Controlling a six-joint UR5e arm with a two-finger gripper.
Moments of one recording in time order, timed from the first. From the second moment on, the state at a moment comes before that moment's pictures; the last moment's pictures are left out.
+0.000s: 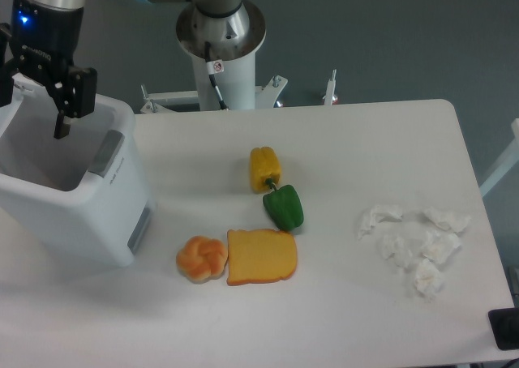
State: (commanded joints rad) arm 2.06 -1.55 -1.58 -1.07 1.21 0.40
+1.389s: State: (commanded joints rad) arm 2.57 -1.89 -1.58 -1.07 1.52 1.32
